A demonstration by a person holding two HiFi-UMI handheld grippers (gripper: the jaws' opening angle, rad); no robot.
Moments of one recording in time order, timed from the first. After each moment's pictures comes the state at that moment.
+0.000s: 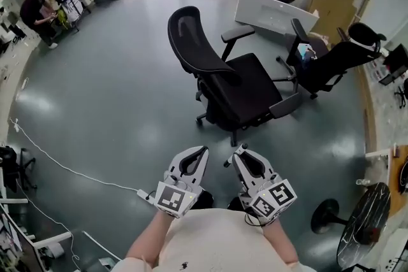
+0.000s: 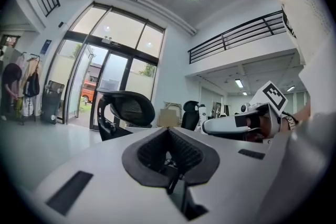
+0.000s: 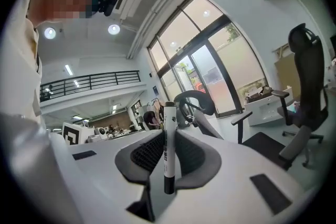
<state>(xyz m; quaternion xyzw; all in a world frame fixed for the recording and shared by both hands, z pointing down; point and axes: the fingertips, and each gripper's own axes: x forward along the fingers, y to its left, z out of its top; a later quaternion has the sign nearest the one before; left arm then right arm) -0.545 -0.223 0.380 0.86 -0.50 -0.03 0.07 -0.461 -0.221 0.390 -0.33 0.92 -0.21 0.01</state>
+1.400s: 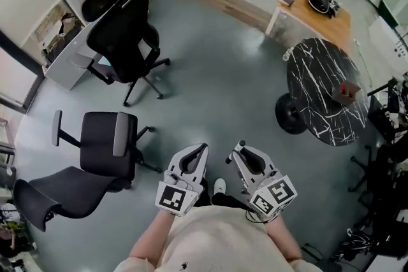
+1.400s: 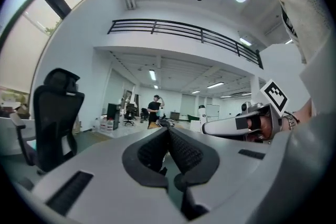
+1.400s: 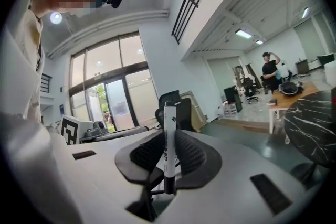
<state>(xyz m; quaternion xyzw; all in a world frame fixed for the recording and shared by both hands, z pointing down) 0.094 -0.166 0.396 1.00 0.00 0.03 0.07 0.130 -0.094 0.405 -0.76 0.62 -0.18 0.08</state>
